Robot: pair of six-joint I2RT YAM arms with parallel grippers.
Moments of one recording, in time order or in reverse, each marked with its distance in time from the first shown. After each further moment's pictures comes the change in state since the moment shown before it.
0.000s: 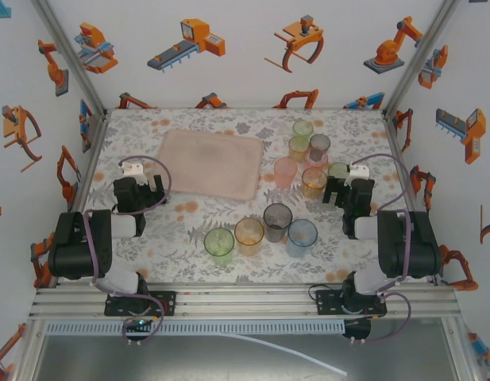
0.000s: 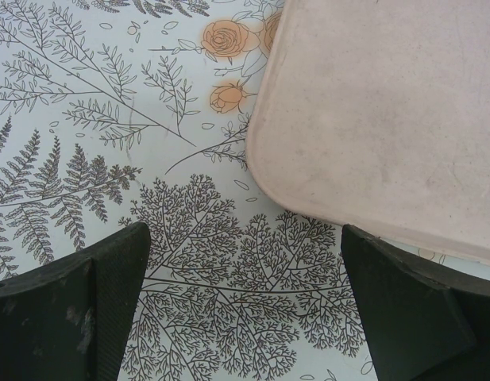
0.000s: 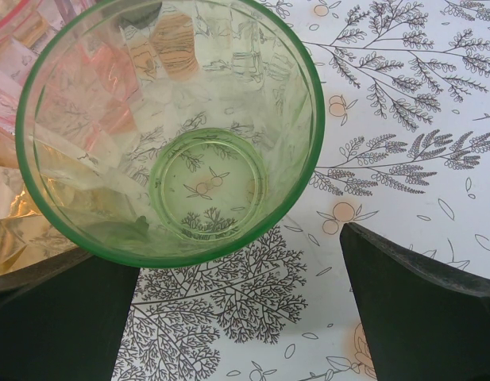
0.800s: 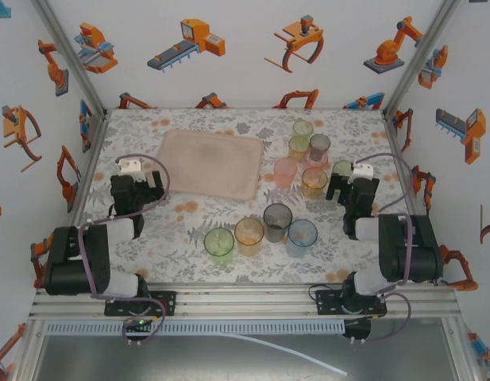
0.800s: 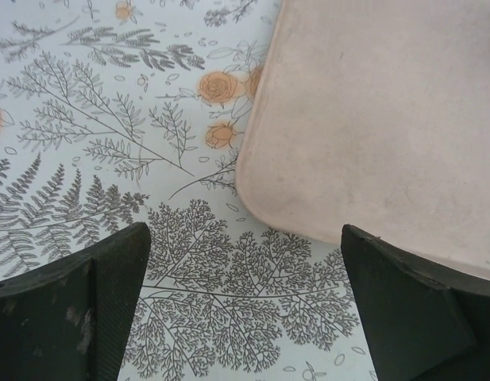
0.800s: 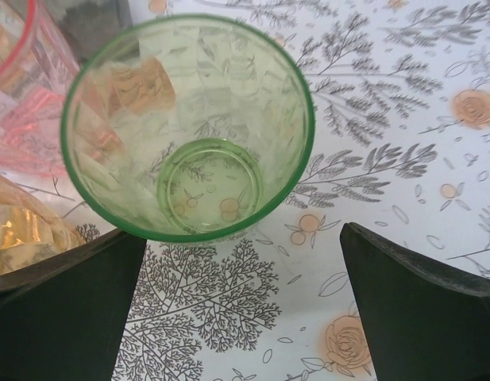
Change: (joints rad) left arm -0.009 -0.157 -0.001 -0.070 0.011 0.000; right arm -0.002 -0.055 -0.001 0.006 0.081 0.005
